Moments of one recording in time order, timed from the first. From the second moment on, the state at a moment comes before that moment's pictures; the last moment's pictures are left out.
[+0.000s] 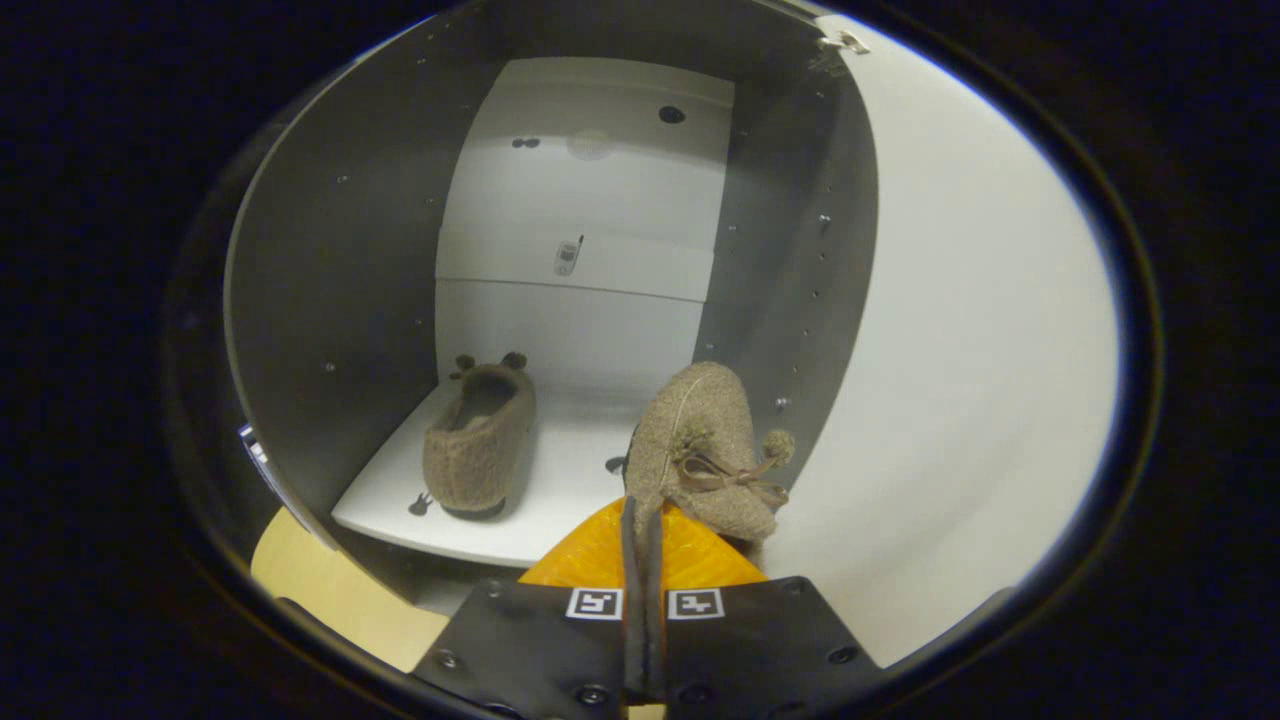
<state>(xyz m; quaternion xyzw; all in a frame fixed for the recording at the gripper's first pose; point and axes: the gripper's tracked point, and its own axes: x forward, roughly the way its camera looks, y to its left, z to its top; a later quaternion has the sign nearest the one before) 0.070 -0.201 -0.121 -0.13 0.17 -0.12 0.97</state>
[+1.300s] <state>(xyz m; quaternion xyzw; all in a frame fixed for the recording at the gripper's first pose) 0.214 -0.179 -0.157 -0.16 0.19 -0.08 0.97</state>
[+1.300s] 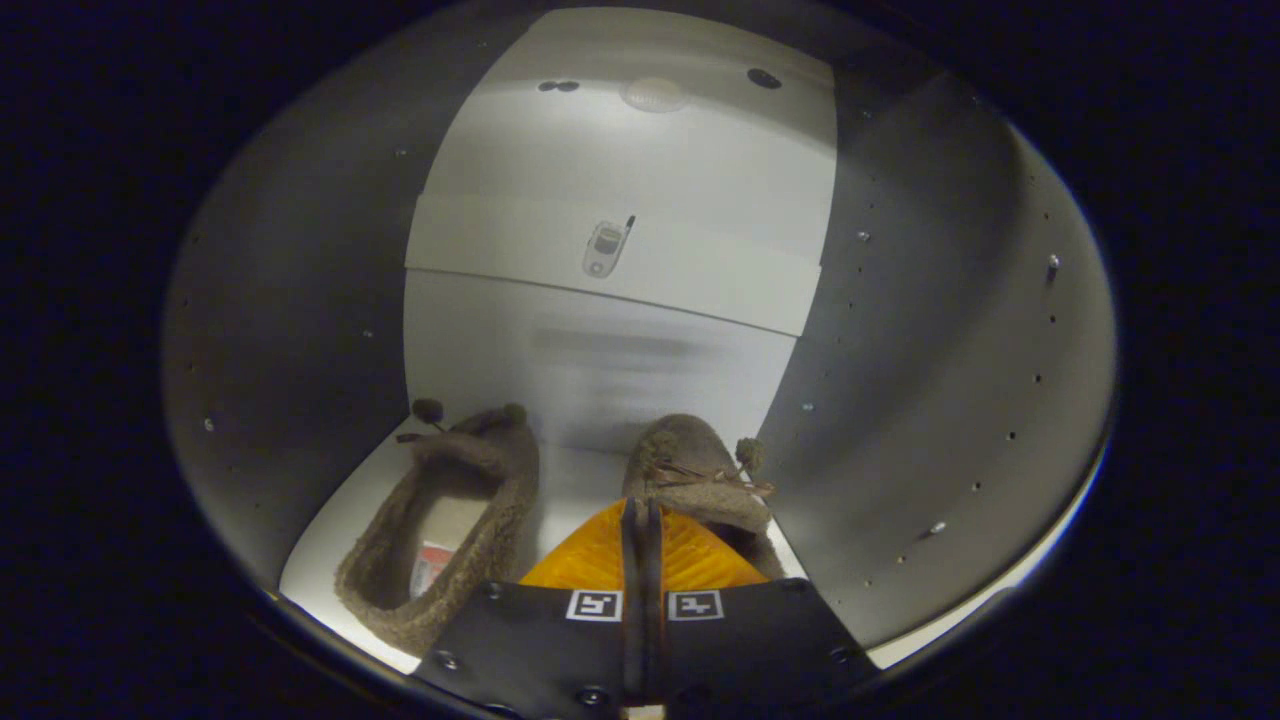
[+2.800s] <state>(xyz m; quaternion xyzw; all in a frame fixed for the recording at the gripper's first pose) 0.164 -0.173 -0.096 -0.09 0.12 -0.07 0.99</state>
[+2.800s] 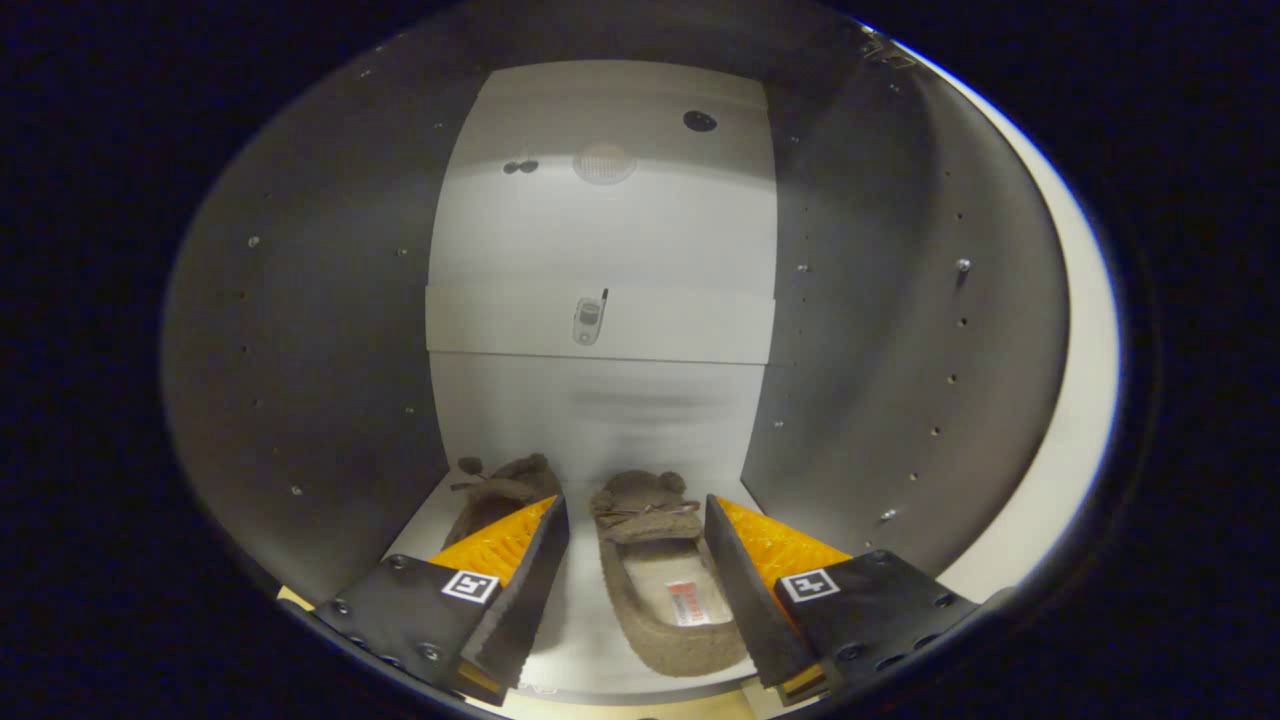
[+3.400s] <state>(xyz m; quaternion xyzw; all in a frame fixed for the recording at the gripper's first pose) 0.082 -0.180 -0.063 -0.08 0.10 -0.09 0.99</state>
